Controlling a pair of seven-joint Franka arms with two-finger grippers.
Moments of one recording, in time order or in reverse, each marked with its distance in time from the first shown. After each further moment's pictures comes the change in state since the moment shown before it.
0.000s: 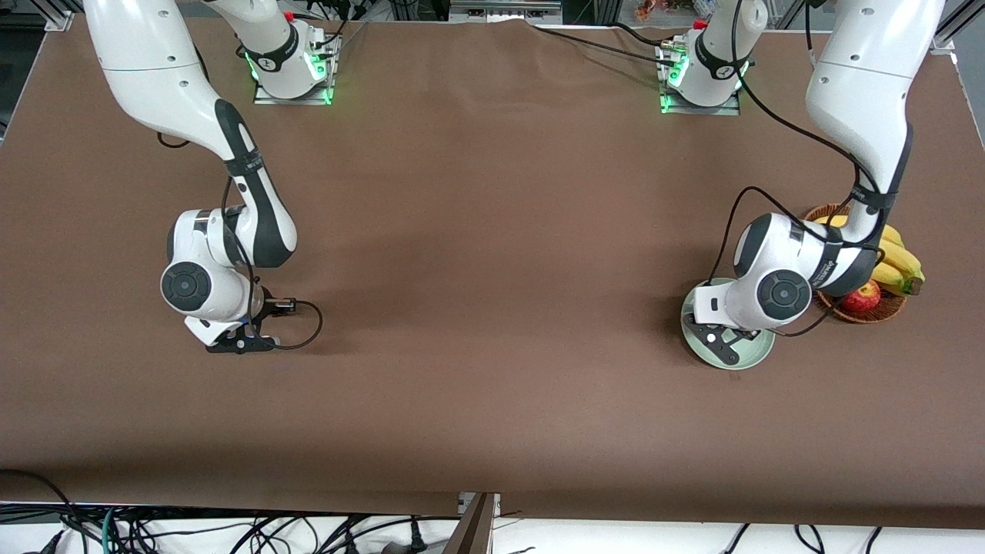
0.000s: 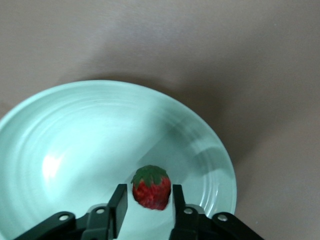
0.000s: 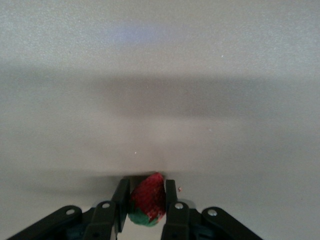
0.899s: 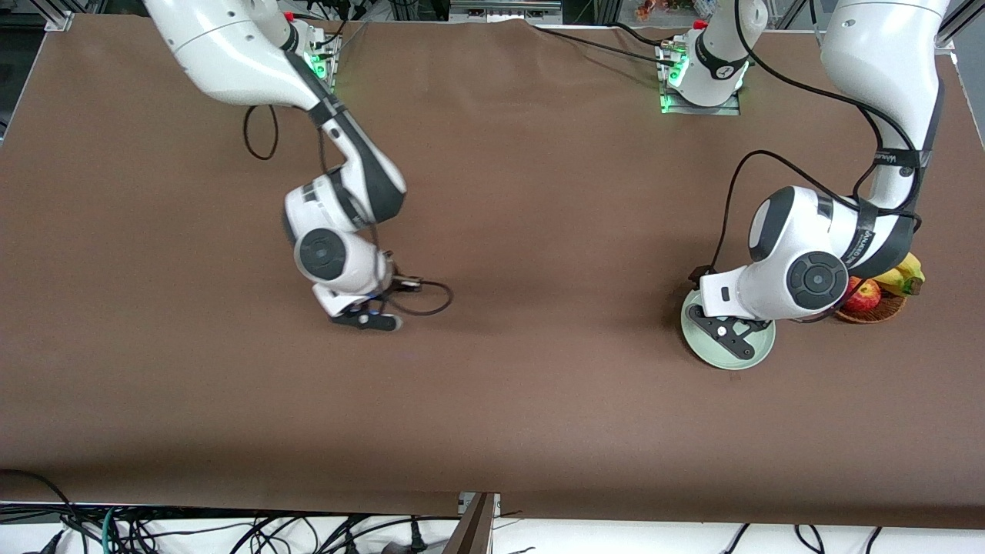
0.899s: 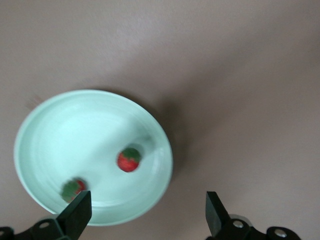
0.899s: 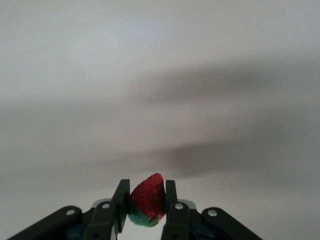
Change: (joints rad) left arm -0.009 -0.130 -0.047 0.083 -0.150 -0.247 -0.115; right arm 0.100 0.033 0.382 0.219 0.006 -0.110 0.671
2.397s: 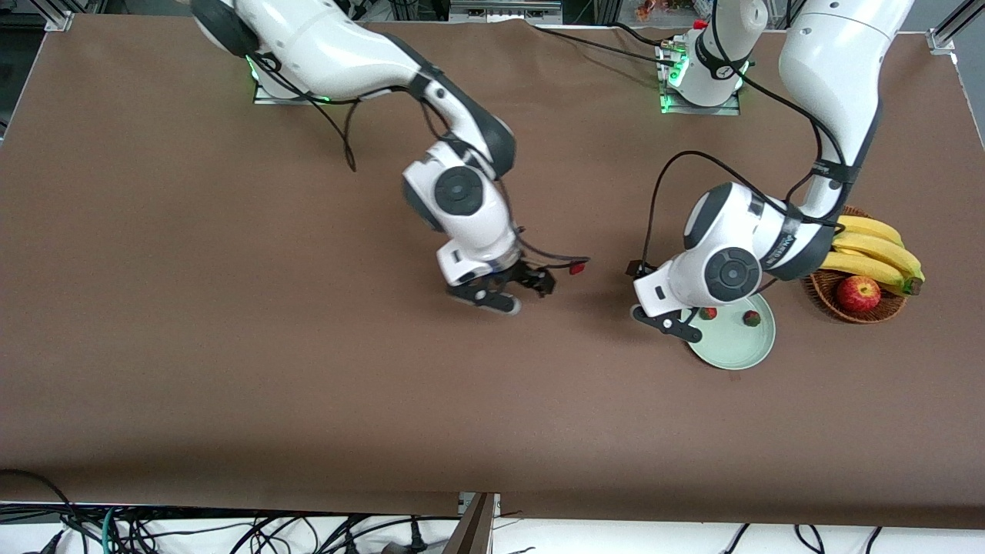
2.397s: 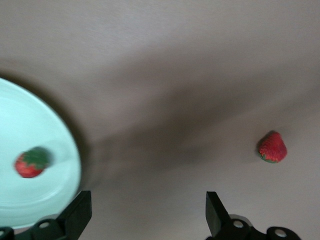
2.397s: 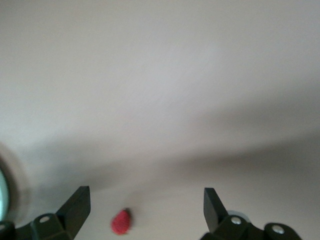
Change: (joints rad) left arm -0.045 0.054 -0.128 -0.031 -0.002 0.042 -0.433; right arm 0.187 0.149 -0.015 0.412 -0.064 0.007 0.278
